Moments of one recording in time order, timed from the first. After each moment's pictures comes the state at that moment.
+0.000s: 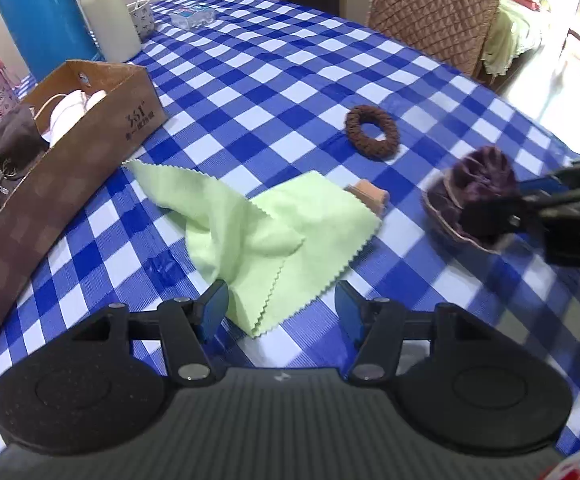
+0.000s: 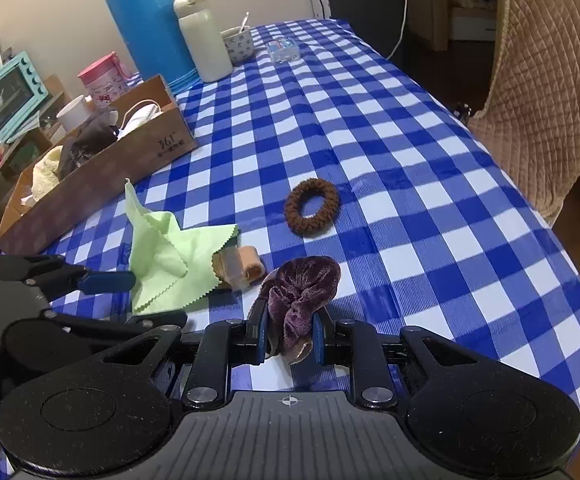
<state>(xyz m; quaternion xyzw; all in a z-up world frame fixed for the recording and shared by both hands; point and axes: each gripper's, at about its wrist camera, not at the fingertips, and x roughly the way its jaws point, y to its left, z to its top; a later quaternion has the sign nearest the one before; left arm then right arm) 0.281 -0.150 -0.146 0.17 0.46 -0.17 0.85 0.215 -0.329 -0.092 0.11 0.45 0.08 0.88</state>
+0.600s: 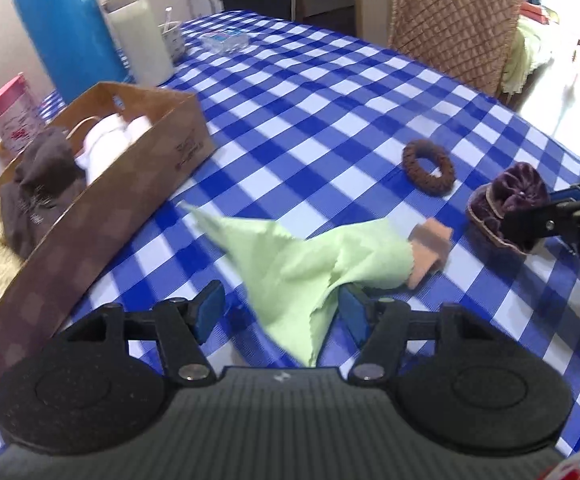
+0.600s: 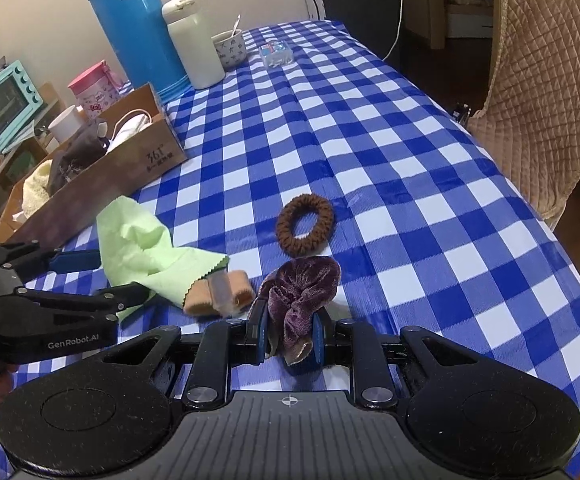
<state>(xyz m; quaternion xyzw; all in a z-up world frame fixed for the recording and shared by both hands) 0.311 -0.125 -0.138 0.17 0.43 -0.17 0.87 0.237 -0.336 -0.095 0.11 0.45 0.08 0.88</state>
